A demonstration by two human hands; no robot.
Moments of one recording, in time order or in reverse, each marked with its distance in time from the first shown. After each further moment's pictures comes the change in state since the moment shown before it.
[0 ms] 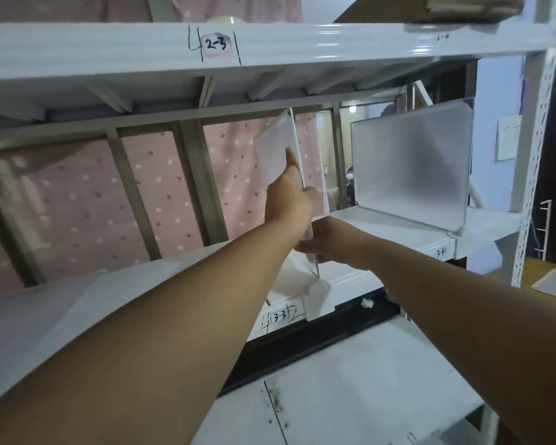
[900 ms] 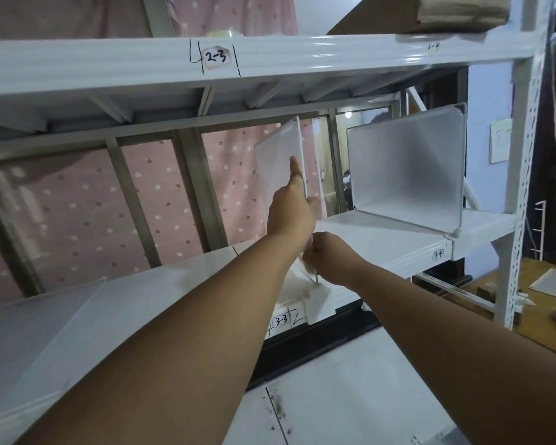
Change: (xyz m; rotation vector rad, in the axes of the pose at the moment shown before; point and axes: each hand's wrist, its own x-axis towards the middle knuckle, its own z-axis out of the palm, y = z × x) left_hand 0.012 -0.021 0.022 0.105 0.050 0.118; right_hand -0.010 0.008 0.029 -0.199 0.216 -0.001
